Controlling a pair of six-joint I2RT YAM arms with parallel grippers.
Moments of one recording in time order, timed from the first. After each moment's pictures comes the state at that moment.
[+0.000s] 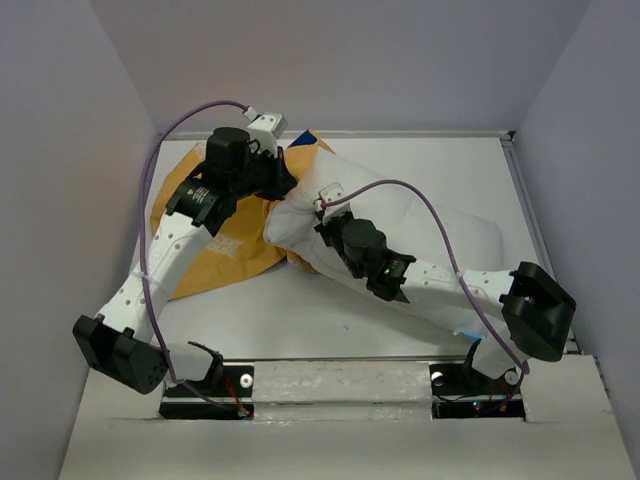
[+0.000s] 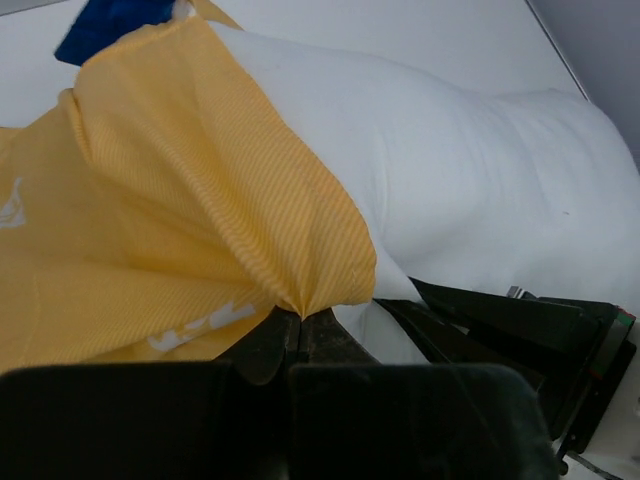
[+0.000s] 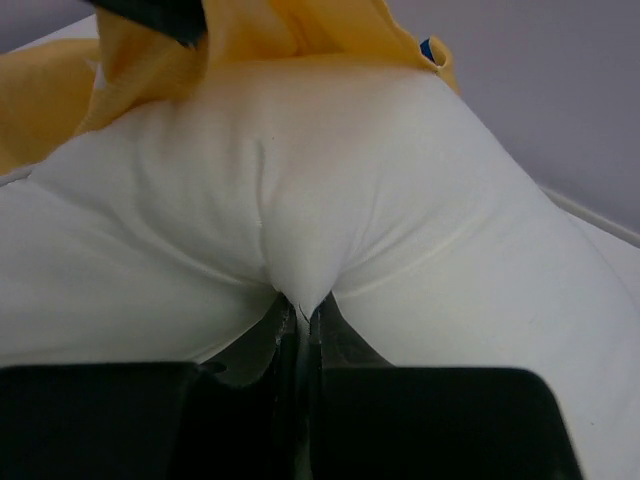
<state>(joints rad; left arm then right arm) -0.41 1.29 1.43 -0.59 0.25 -0.20 1.02 1.53 0.96 0.52 0.57 -0.17</state>
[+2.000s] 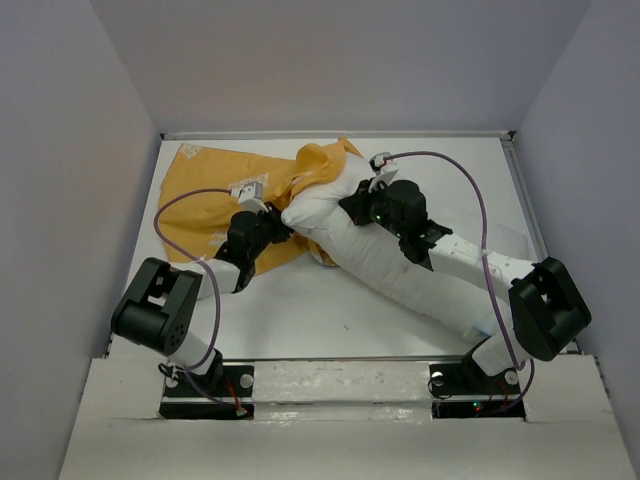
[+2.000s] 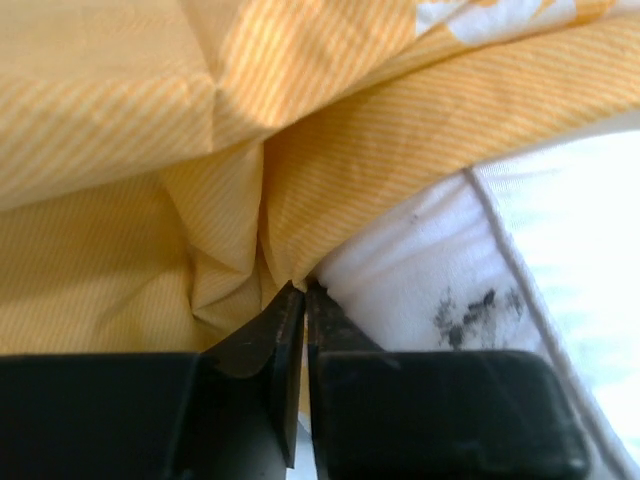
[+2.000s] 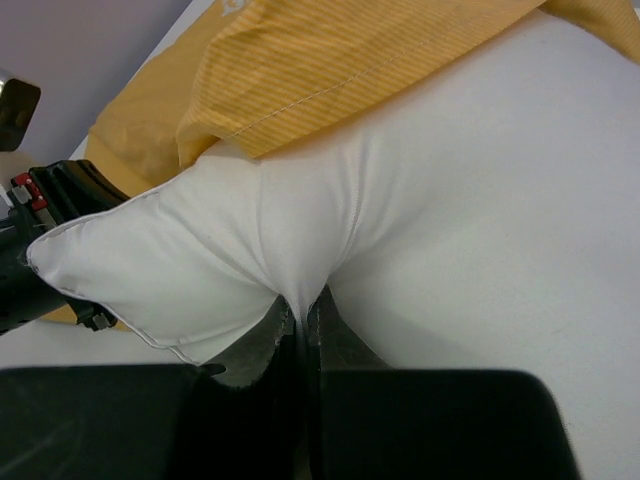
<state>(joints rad) -0.38 1.52 0.51 0.79 0.11 -0.70 0.62 1.50 0.93 0.37 -0.08 0.34</state>
